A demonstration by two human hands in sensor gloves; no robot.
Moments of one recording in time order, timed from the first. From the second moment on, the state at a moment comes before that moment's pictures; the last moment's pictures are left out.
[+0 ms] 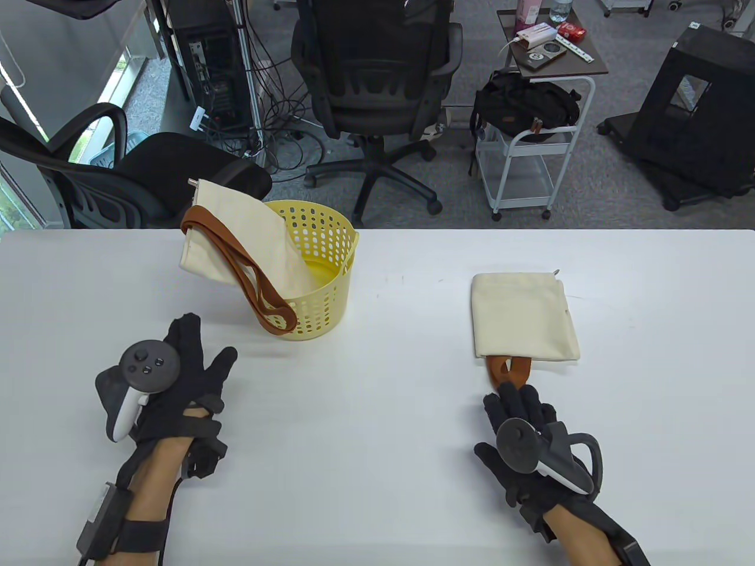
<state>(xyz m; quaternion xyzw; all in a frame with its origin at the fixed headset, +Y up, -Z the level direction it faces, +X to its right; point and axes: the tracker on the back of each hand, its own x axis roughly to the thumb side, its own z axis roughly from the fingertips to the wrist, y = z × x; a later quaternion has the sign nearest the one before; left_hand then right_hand) -0.329 -0.673 -0.317 -0.04 0.07 0.33 0.94 0.194 -0.751 -0.243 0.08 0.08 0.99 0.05</state>
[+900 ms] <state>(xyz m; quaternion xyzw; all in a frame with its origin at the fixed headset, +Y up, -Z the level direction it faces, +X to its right) -0.327 -0.641 -0.399 0.07 0.17 0.46 0.87 0.197 -0.754 -0.242 0.08 0.09 0.99 0.03</state>
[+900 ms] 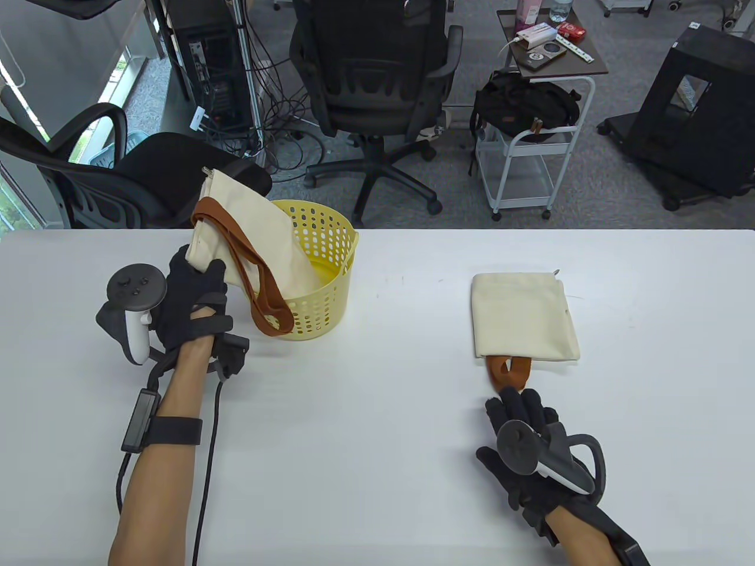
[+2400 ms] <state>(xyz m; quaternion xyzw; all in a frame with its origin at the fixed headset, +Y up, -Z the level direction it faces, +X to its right) -0.276 -0.500 -0.239 0.27 -0.06 0.53 0.80 0.201 -0.734 -0.237 0.10 0.06 0.99 0.07</state>
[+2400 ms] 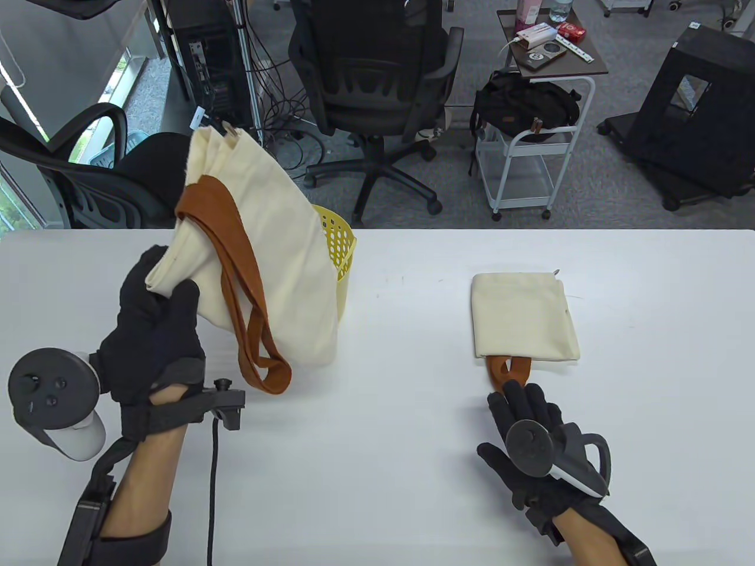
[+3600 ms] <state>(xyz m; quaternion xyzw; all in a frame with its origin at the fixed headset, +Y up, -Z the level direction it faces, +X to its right) -0.195 -0.713 -0.321 -0.10 -0.12 0.78 0.61 0.150 -0.702 -0.302 0.25 0.14 0.80 0.53</state>
